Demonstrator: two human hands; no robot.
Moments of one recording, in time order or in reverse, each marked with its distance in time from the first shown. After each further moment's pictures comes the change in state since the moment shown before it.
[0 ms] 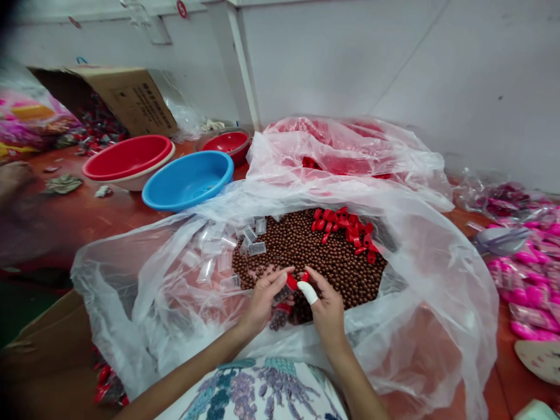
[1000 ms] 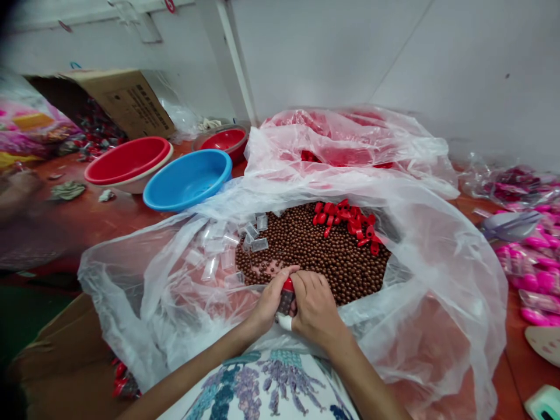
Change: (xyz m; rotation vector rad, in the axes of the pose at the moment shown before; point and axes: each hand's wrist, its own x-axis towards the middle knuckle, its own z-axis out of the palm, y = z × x) left_hand -0.001 -0.010 -0.003 0.300 0.023 0.105; right_hand -0.006 -0.016 0.008 -0.799 -0.262 -0.573
